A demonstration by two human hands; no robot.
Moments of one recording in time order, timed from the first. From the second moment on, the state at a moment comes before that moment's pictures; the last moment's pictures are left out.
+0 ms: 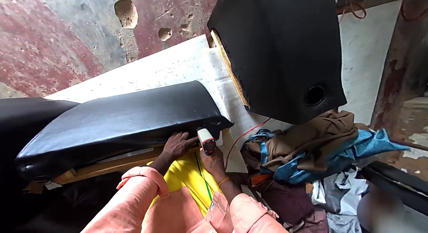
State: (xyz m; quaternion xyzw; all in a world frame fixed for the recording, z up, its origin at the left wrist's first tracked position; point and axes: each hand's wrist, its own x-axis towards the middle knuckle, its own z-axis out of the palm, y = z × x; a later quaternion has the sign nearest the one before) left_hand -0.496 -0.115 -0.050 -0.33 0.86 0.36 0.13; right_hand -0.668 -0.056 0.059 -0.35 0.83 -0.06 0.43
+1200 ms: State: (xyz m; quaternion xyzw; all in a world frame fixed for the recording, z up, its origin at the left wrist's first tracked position) left_hand -0.501 -0.113 -0.033 -0.34 0.85 0.37 0.16; right_hand -0.667 -0.052 0.059 -0.38 0.83 -0.05 0.40
